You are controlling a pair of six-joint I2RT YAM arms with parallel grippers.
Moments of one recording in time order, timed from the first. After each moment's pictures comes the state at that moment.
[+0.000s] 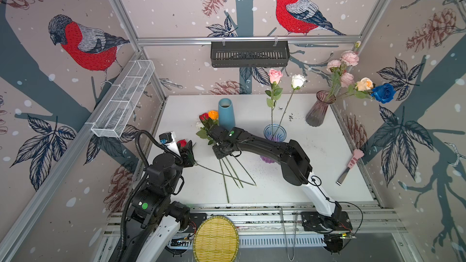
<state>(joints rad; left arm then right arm) -0.38 0.42 0.73 -0.60 -0.29 -0.33 1.05 2.34 2.08 -0.88 0.06 0.45</state>
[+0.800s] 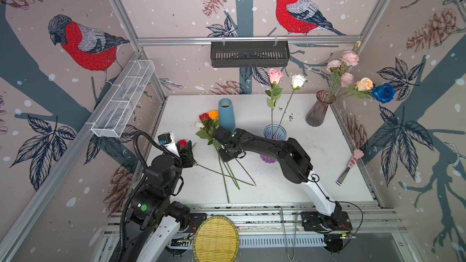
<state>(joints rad) -0.38 0.41 0.73 -0.60 -0.29 -0.33 1.03 2.34 1.95 -0.88 -0.02 0.42</state>
